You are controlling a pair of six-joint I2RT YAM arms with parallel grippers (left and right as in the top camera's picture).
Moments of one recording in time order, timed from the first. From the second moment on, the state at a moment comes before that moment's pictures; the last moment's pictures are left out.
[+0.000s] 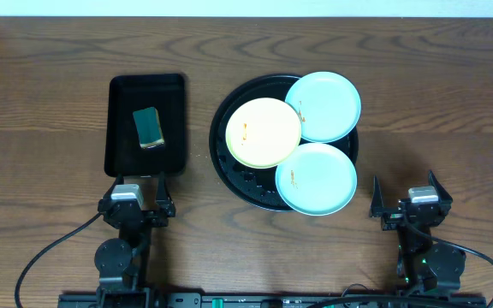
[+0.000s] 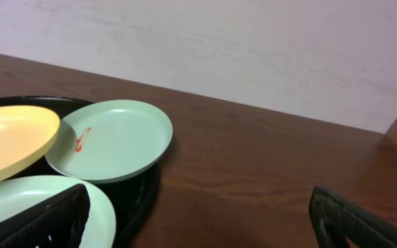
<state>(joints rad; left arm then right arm) 0.02 0.01 0.01 -0.11 0.01 -0.09 -0.03 0.01 0.01 -0.06 -0.09 -0.15</state>
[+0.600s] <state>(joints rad) 0.02 0.01 0.01 -0.11 0.01 -0.09 -0.03 0.01 0.01 -0.01 -0.06 -0.22</state>
